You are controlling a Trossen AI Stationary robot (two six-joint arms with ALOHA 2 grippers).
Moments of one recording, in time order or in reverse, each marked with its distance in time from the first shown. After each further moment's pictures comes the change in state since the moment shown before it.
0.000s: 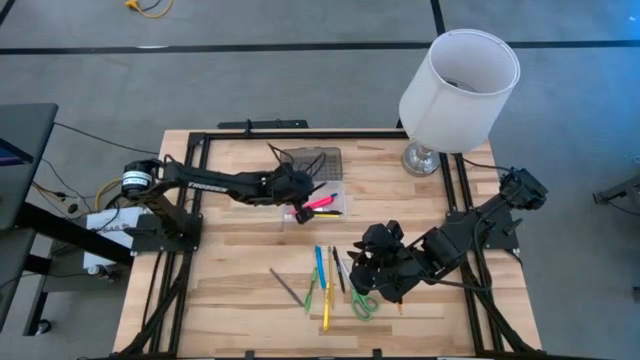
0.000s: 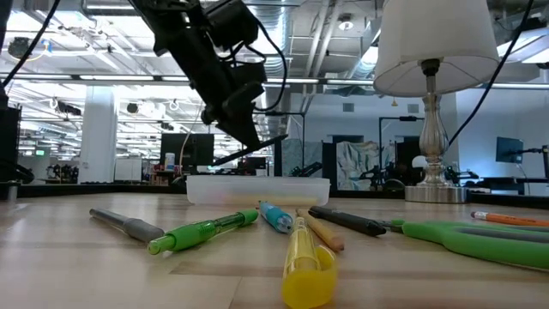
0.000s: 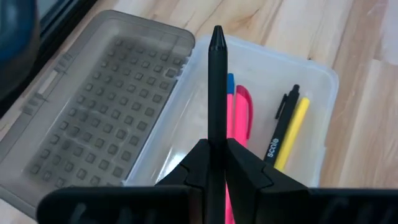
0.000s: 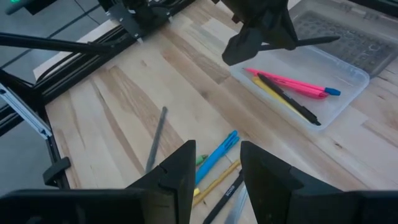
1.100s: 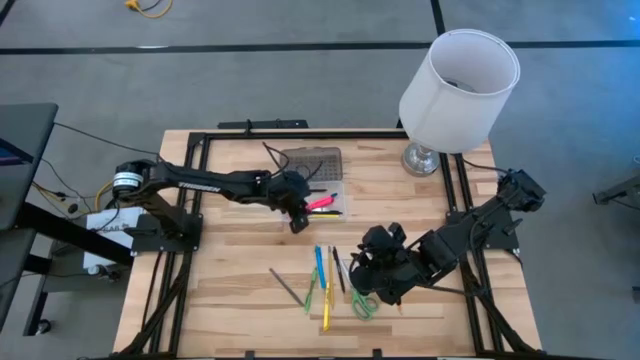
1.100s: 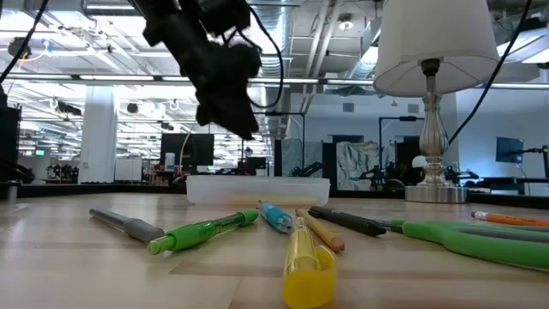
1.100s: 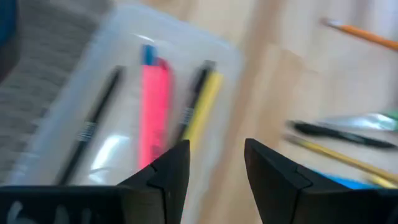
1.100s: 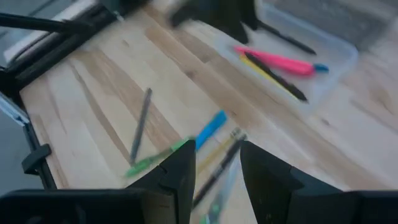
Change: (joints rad) left arm -0.026 -0.078 0.000 -0.087 0.305 -0.118; right arm 0.006 0.023 -0.002 -0.091 -0.047 0.088
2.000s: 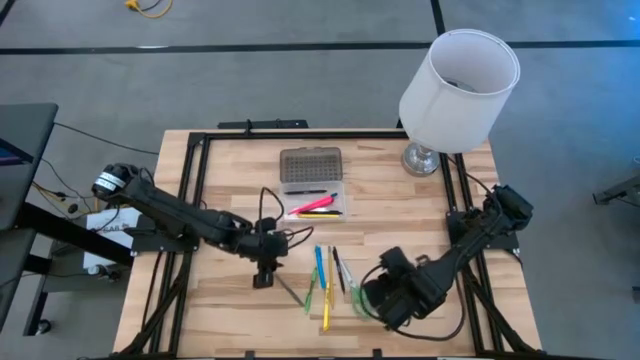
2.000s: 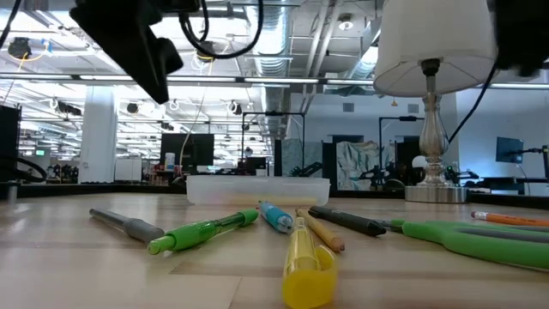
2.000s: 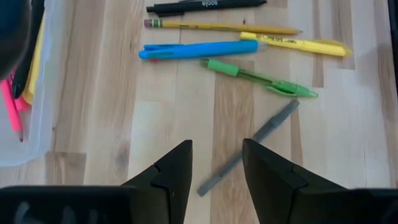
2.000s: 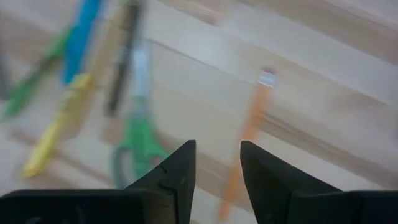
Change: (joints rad) left arm -0.483 -0.127 0.000 -0.290 -0.137 -0.113; right arm 0.117 0.172 0.002 -0.362 -0.326 0.667
